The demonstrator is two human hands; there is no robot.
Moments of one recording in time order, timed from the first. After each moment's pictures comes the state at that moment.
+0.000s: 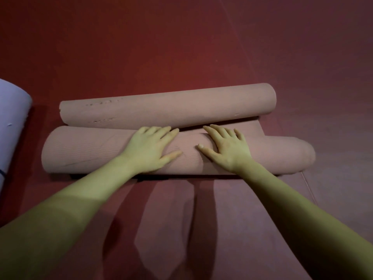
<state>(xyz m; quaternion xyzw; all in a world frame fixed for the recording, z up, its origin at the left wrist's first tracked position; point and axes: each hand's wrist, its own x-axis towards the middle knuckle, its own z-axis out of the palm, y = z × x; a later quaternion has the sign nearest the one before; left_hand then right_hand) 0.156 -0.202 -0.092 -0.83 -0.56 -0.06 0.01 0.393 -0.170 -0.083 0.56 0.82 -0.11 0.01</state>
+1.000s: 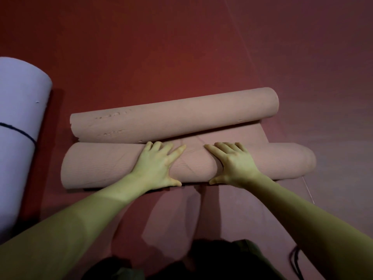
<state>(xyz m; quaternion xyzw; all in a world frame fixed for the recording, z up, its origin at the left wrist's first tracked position) 0.179 -0.316 -0.099 -0.84 -0.55 0.00 0.00 0.430 -0.276 -0.086 0.47 0.88 -0.08 0.03</state>
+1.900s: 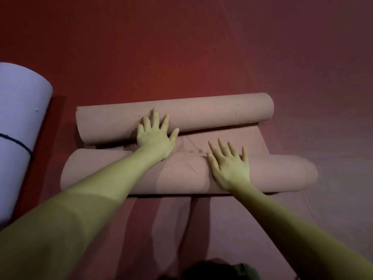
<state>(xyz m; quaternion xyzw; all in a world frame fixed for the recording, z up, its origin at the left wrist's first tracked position) 0.172 -0.222 -0.080 -0.63 -0.77 0.06 -0.10 0.387 -0.255 -0.089 0.63 0.77 -0.09 0.04</state>
